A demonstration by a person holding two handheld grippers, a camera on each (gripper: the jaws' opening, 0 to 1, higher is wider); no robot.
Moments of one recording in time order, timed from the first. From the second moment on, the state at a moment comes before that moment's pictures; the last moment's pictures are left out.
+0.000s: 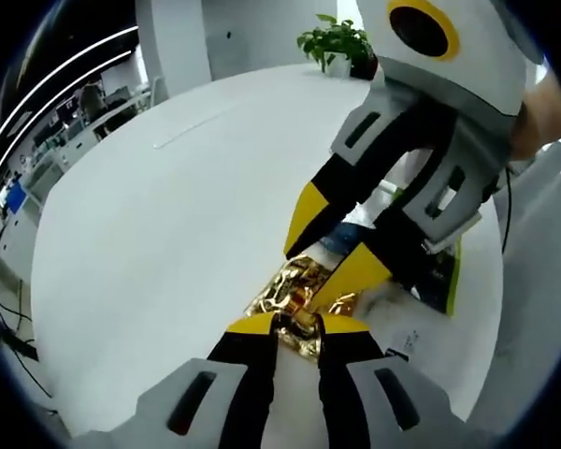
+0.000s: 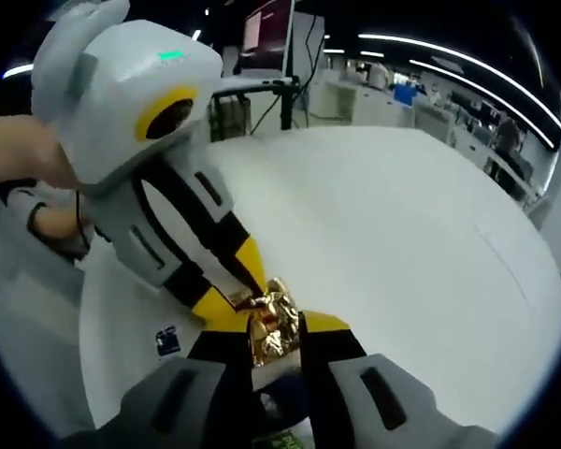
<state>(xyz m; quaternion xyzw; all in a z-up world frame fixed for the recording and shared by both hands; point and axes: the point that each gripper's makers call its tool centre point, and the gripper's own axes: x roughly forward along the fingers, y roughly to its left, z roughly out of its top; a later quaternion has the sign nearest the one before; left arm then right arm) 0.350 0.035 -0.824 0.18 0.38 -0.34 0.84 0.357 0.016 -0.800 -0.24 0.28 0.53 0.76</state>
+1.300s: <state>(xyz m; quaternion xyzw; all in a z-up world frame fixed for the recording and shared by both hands) 0.268 0.050 -0.734 -0.01 0.32 -0.21 0.92 0.286 -0.187 -0.685 -0.14 0.19 0.38 0.89</state>
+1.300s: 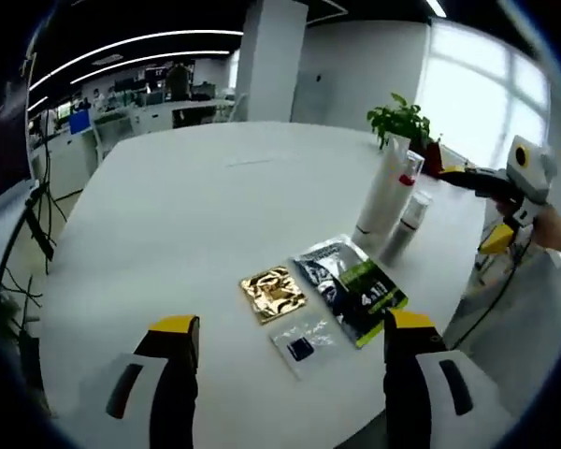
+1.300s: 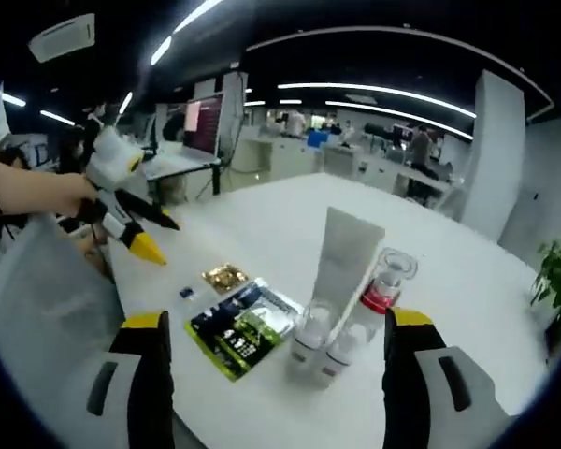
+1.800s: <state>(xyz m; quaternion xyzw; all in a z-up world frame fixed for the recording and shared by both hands) 0.243 0.060 -0.723 -0.02 0.30 -0.18 0.94 0.281 -0.222 -0.690 -0.06 0.22 0.32 0.92</state>
